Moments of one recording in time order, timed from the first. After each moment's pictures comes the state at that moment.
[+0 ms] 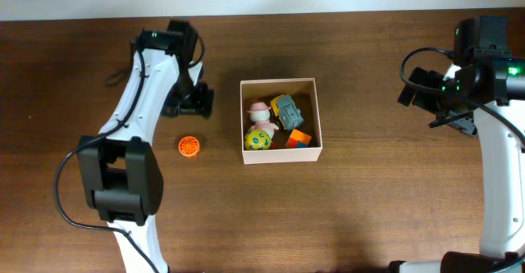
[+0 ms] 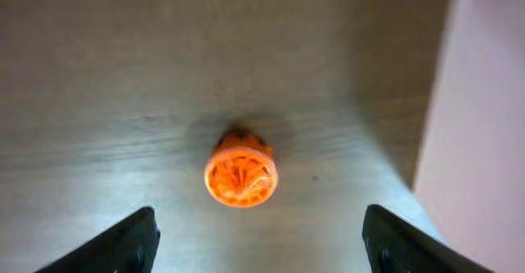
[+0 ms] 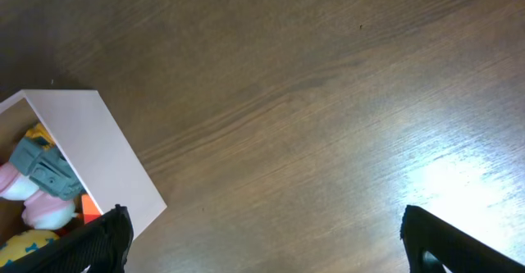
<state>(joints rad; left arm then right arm) -0.16 2.11 1.85 -1.34 0.00 -0.08 -0.12 1.56 1.73 -1.41 0.05 0.40</state>
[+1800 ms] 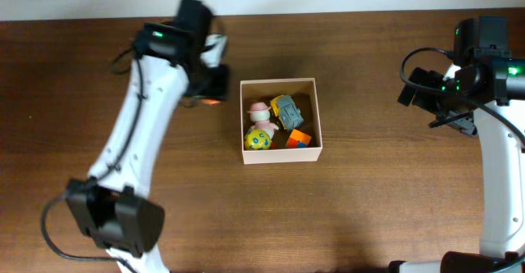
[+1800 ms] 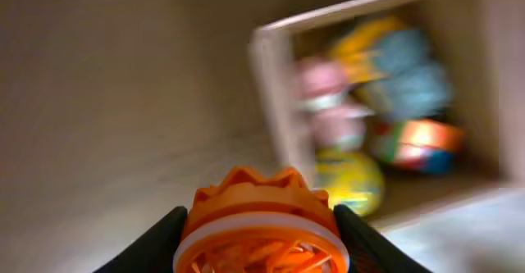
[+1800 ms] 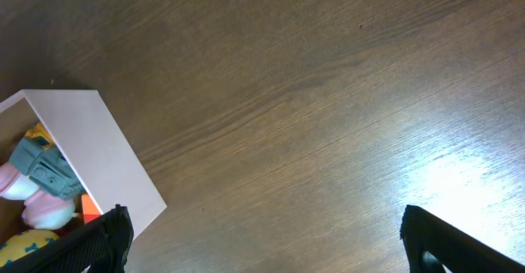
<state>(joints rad) -0.33 1.91 1.99 -1.32 0.08 -0.10 -0.12 1.56 1.73 -1.41 0.05 0.40</state>
